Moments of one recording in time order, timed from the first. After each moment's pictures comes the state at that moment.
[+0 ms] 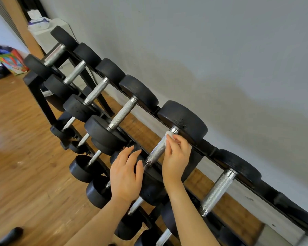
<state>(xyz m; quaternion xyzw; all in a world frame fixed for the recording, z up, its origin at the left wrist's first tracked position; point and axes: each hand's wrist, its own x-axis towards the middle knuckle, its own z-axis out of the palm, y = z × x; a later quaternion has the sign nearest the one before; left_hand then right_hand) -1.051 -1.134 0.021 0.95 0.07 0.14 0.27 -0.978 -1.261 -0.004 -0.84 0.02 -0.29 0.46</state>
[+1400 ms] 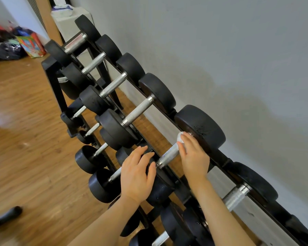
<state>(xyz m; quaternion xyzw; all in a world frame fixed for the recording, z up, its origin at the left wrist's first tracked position) -1.053 -1.132 0.017 0.94 0.08 0.14 0.29 -0.954 -1.298 0.008 -0.93 -0.18 -0.24 0.22</state>
